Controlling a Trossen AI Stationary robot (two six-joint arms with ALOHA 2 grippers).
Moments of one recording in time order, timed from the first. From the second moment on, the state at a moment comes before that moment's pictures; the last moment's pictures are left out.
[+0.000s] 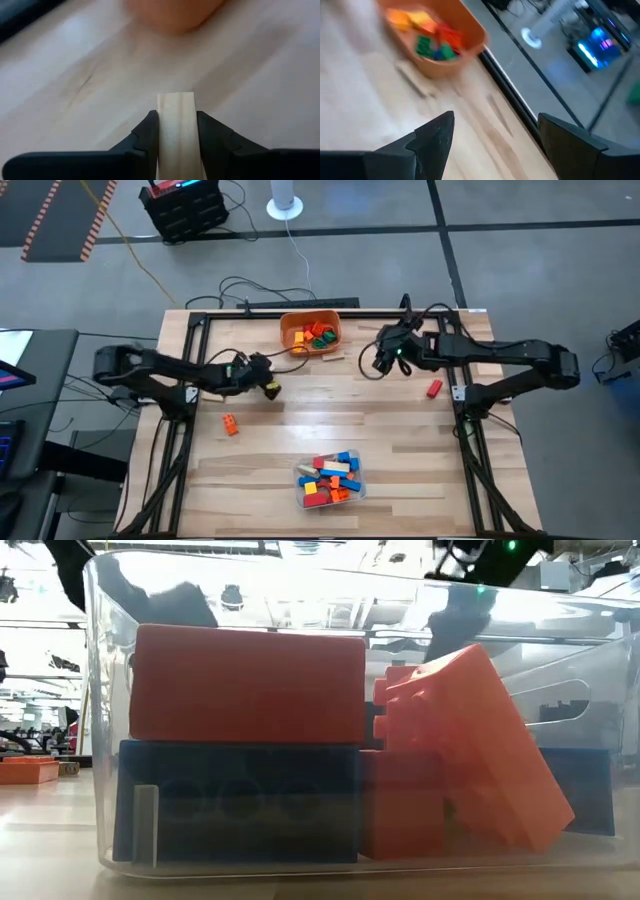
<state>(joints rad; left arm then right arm) 0.21 1.43 0.50 0.03 -0.56 -0.43 -0.19 1.22 0.98 -0.56 0.64 0.03</state>
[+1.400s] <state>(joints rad) -0.31 1.79 1.26 -0.35 0.26 -0.43 -0.47 1.14 0.77 -0.28 0.54 0.00</state>
